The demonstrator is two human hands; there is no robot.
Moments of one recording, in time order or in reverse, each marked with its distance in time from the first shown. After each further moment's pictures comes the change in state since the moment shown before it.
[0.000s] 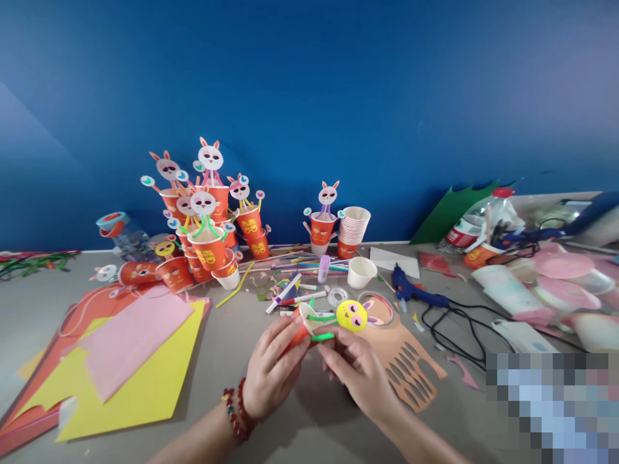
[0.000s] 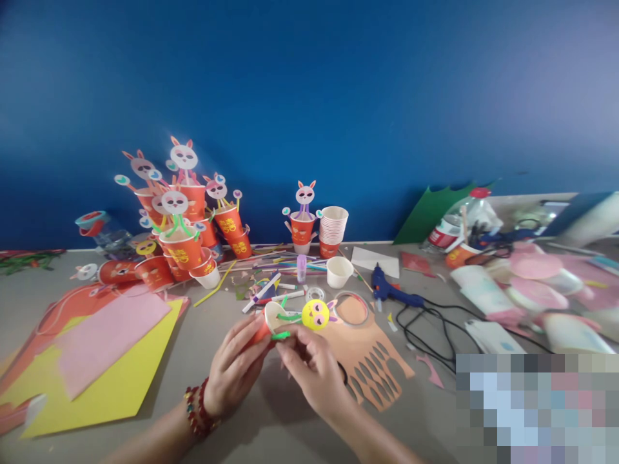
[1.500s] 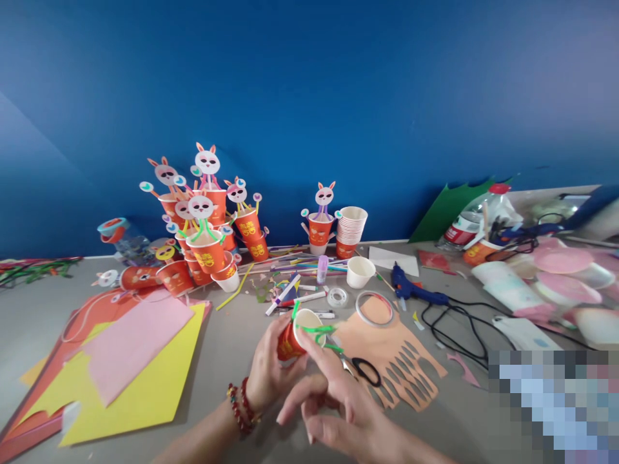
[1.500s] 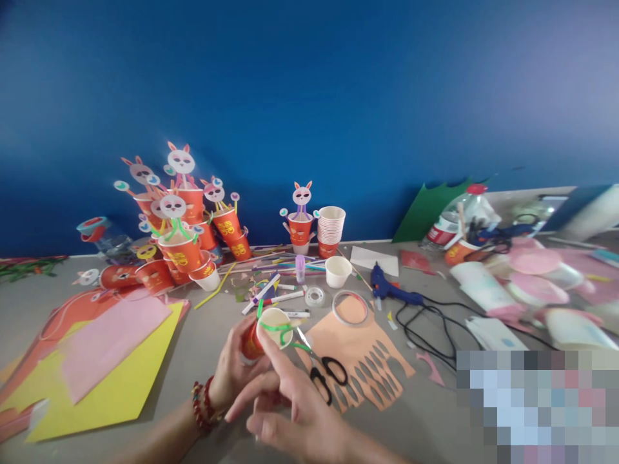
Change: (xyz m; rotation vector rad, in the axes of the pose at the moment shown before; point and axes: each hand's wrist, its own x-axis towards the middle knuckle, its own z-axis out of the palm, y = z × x) left_hand -0.014 -0.003 0.017 -0.208 0.025 -0.495; right_hand -0.028 -0.008 0.018 0.232 -0.403 -0.070
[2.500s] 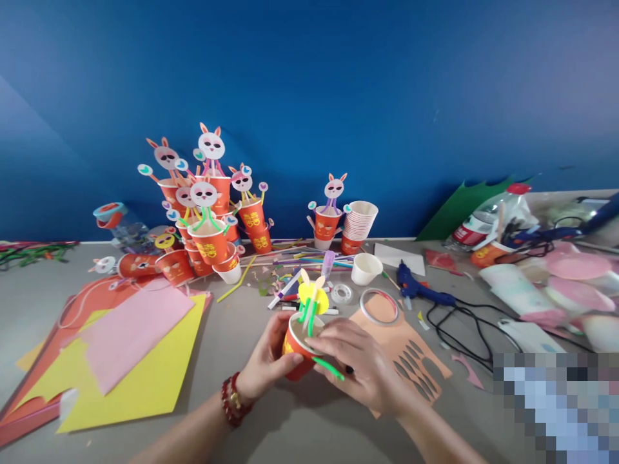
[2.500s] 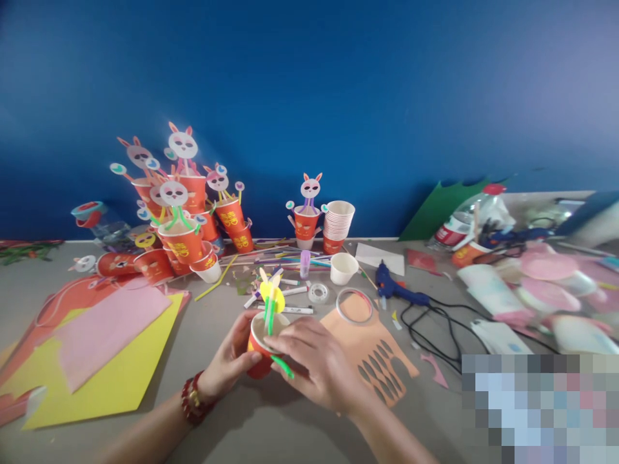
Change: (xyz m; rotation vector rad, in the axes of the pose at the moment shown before) left_hand 0.007 0.002 -0.013 -1.030 -0.264 -0.461; right_hand 0.021 -0.006 -0.056 -1.055 0.009 -0.426
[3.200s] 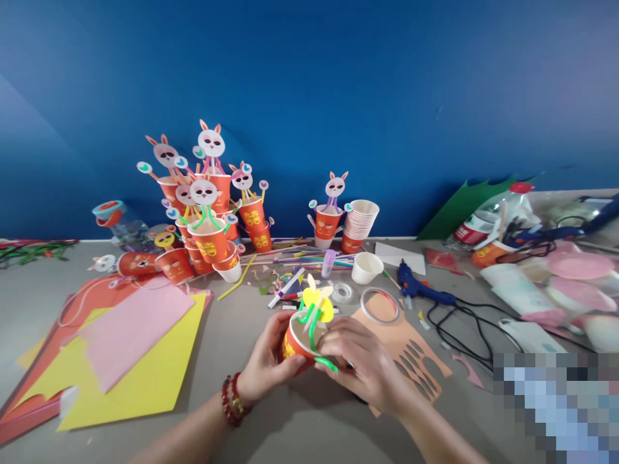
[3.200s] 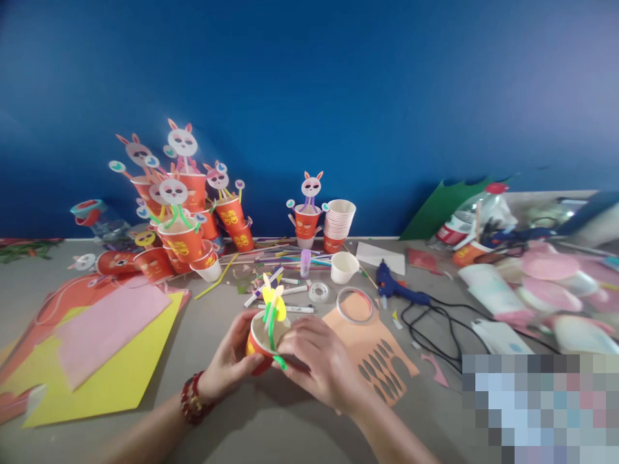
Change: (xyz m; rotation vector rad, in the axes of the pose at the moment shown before) left_hand -0.001 0.002 0.001 0.133 0.008 0.064; right_hand 0.003 0.000 0.000 -0.004 0.097 -0.049
